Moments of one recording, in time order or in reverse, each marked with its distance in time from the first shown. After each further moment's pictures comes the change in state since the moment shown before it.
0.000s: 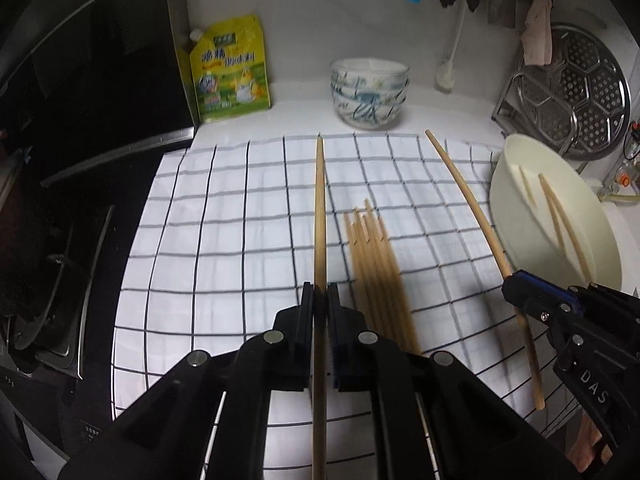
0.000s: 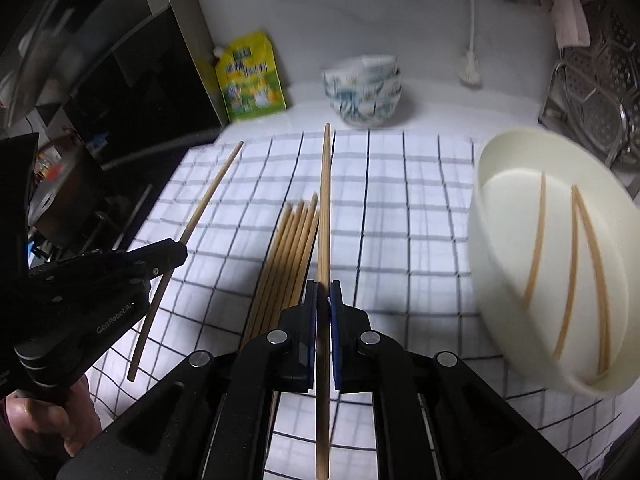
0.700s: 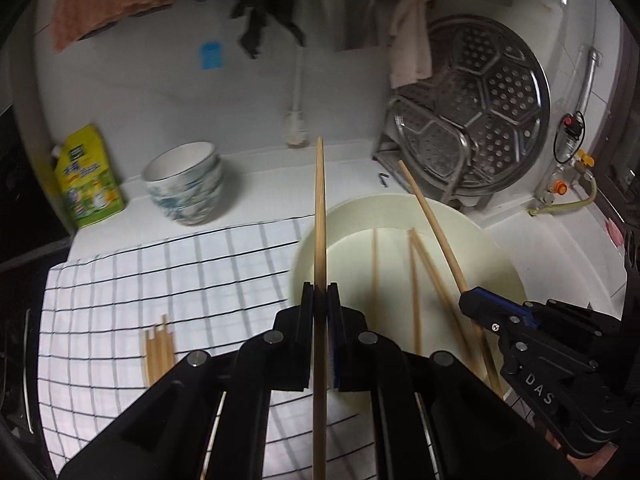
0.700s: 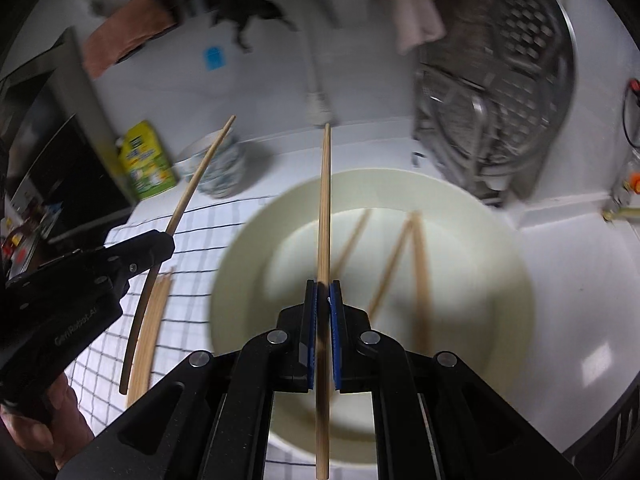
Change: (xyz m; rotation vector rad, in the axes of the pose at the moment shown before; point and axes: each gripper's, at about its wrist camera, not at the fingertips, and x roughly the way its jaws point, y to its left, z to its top) left arm -0.007 -0.215 0.079 0.142 -0.112 -0.180; right arm -0.075 -0.196 0.024 0.166 -0.093 -0.134
